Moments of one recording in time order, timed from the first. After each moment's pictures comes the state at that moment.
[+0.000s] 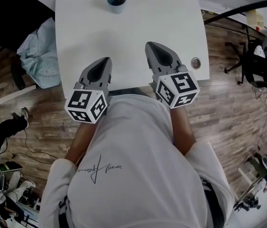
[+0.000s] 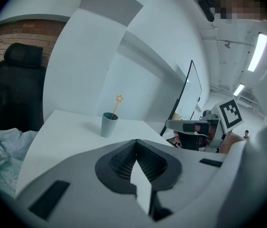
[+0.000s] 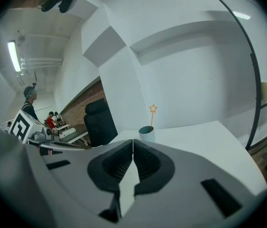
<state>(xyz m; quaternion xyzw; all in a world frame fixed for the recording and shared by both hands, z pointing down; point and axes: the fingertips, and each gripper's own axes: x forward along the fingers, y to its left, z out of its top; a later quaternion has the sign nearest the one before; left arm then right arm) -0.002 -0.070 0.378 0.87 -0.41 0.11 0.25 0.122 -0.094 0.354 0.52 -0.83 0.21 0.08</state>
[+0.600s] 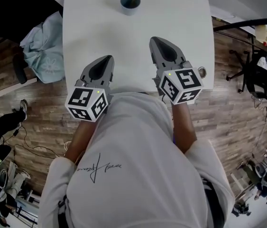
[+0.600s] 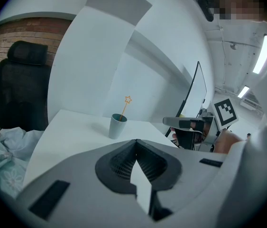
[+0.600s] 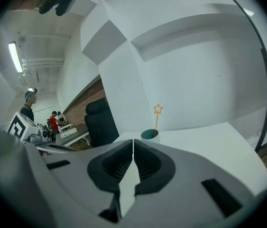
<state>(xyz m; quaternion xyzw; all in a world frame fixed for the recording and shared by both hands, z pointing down) -0.023 -0.096 0.384 0.86 -0.43 0.11 0.27 0.104 -0.141 0.358 0.50 -0.84 0.21 0.09</state>
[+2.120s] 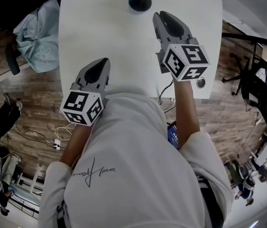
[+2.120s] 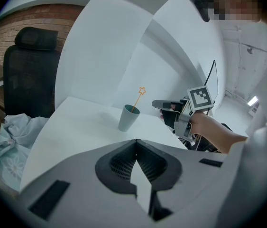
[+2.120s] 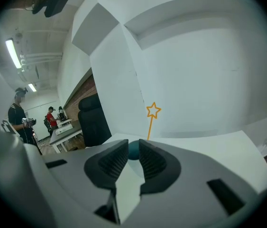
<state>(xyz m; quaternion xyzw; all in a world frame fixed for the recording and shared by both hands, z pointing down) -0.042 -0.121 0.418 0.82 -0.45 0.14 0.33 0.098 -0.264 0.383 0.48 -0.84 0.20 0.11</state>
